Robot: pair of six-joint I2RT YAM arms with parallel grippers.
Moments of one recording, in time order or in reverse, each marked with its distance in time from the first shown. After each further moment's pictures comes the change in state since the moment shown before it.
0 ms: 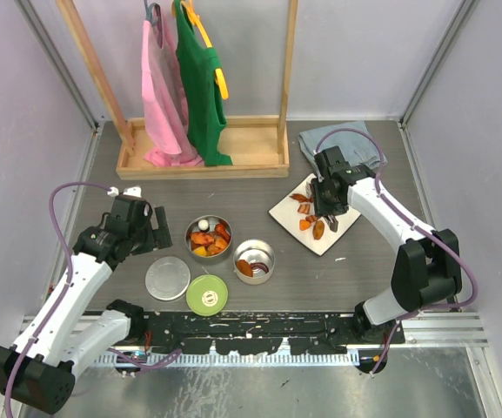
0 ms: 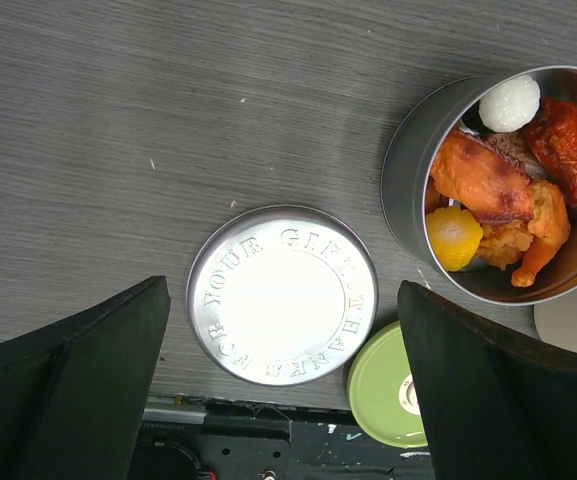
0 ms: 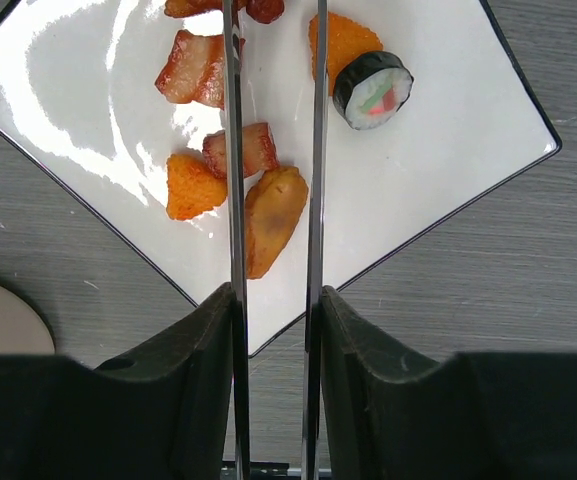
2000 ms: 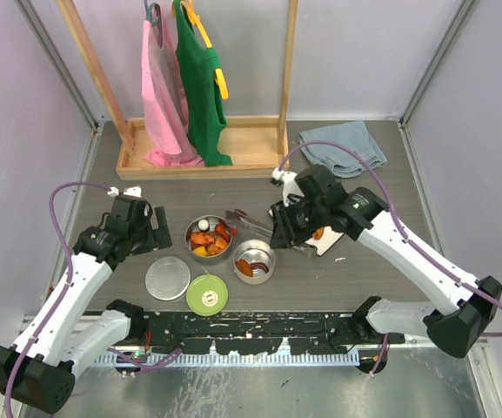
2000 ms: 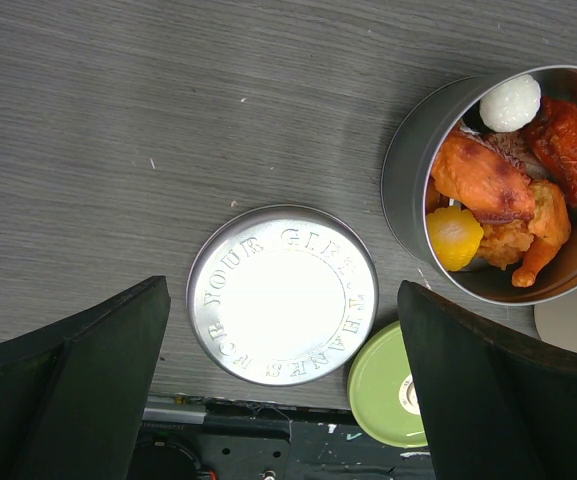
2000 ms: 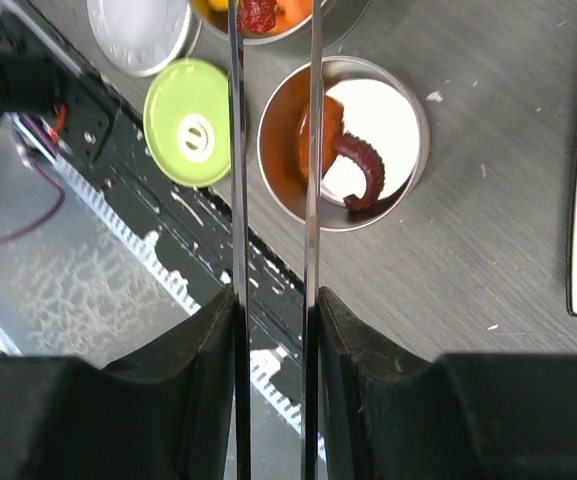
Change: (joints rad) left arm 0.000 0.001 0.000 0.000 0.000 0.000; right arm 0.343 -0.317 0.036 -0.080 -0.503 0.068
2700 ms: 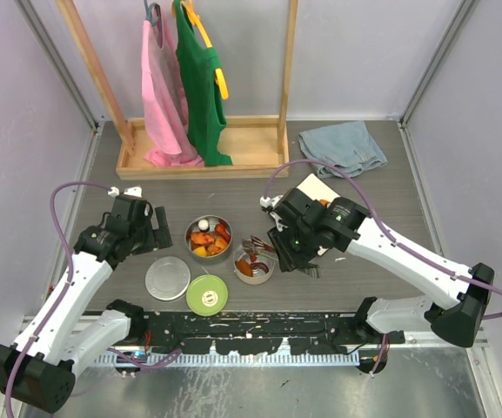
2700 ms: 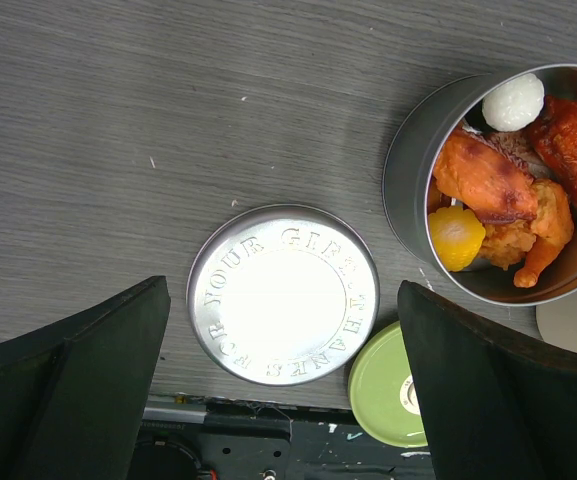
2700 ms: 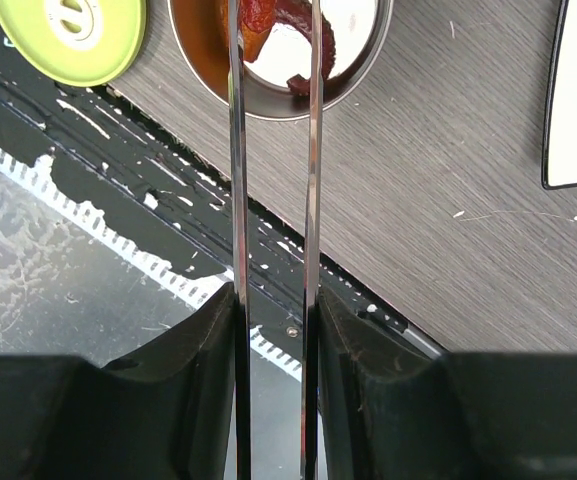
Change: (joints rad) left arm 0.000 0.006 0.000 0.000 0.000 0.000; right arm 0.261 0.047 0.032 -0.239 0.289 0.072
